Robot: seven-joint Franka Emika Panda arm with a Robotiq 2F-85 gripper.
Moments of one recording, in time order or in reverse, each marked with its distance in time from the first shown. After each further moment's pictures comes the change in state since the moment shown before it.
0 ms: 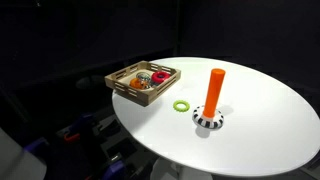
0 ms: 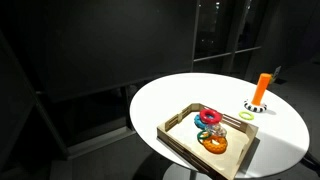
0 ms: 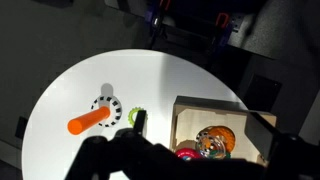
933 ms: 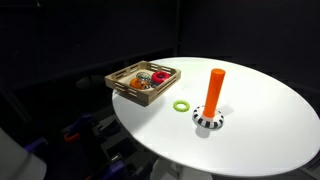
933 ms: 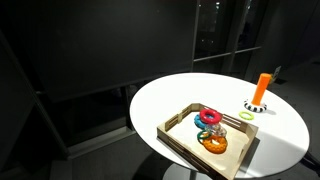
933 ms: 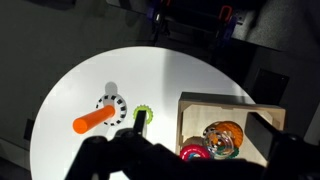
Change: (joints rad) arm 0.001 0.025 -0.001 0.002 -0.019 0.030 0.047
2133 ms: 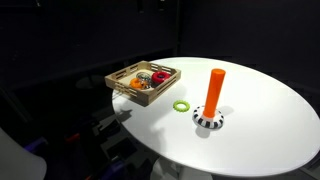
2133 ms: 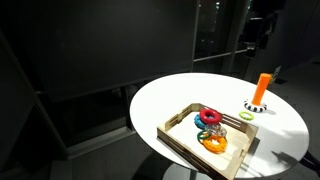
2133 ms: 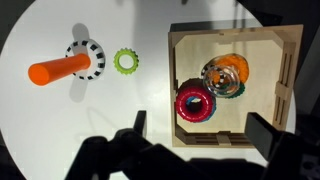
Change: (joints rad) arm 0.000 0.238 -0.046 0.002 0.040 0.412 0.084
